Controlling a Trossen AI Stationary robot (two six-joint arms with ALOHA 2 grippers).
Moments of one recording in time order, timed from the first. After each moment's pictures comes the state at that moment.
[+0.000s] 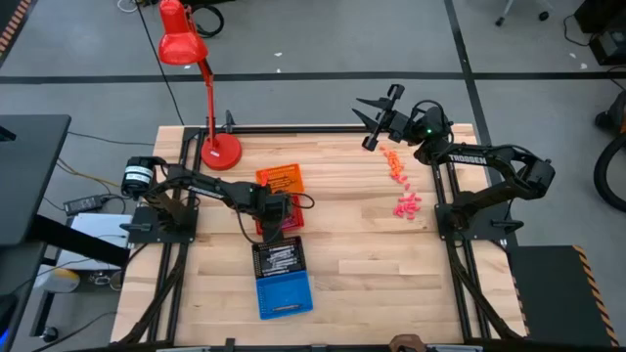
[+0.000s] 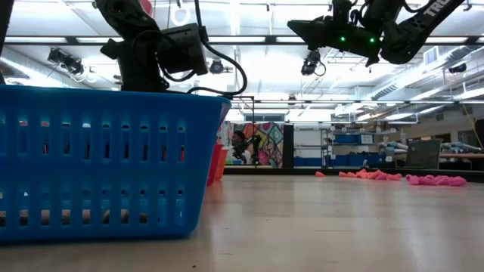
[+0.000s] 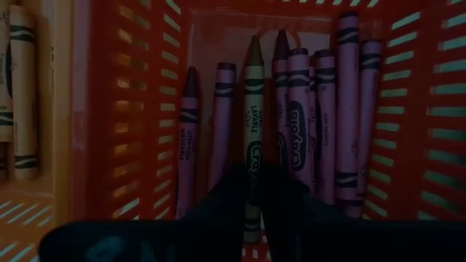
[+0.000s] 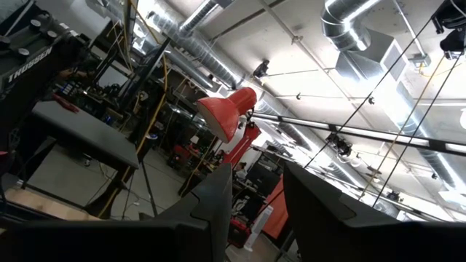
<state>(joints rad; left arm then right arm) 0.01 1.66 0.89 -0.52 -0.14 -0.25 -0.68 1.32 0.67 1.15 -0.40 -0.47</state>
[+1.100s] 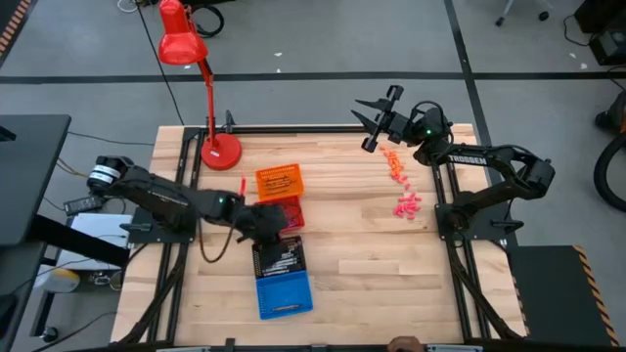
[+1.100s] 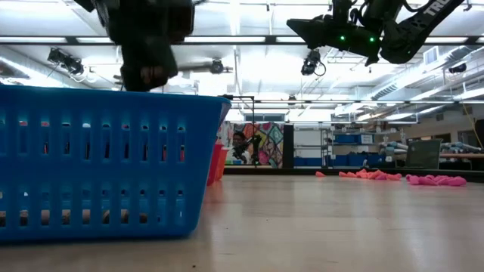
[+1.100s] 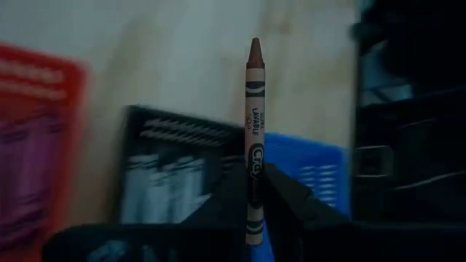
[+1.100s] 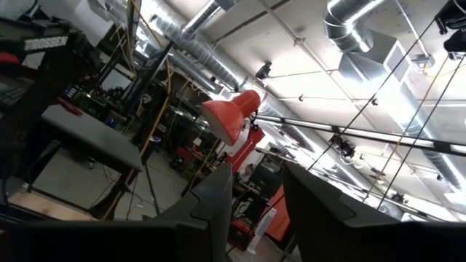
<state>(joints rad) -0.20 1.37 0.89 -0.31 0.14 -0.66 -0.66 1.32 0.67 1.15 -0.40 -0.47</state>
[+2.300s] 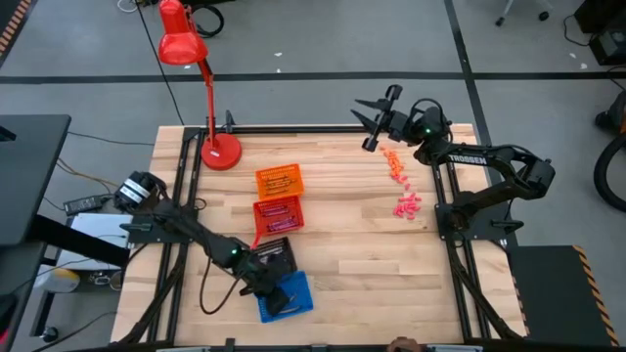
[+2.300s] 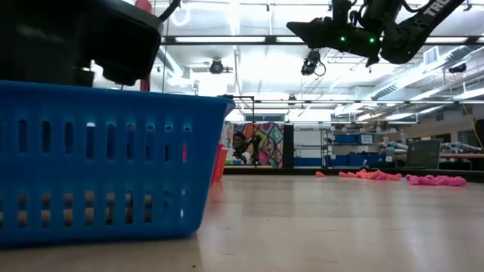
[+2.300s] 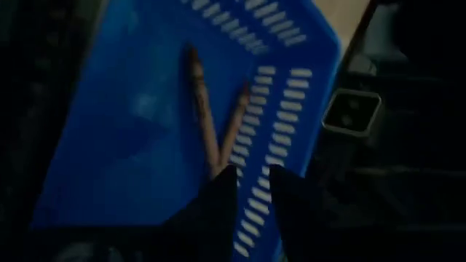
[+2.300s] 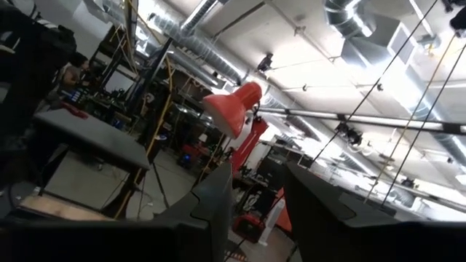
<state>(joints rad) -0.54 1.70 0.89 0.01 0.10 -1.31 -0.67 1.32 0.67 1.13 -0.39 -0.41</state>
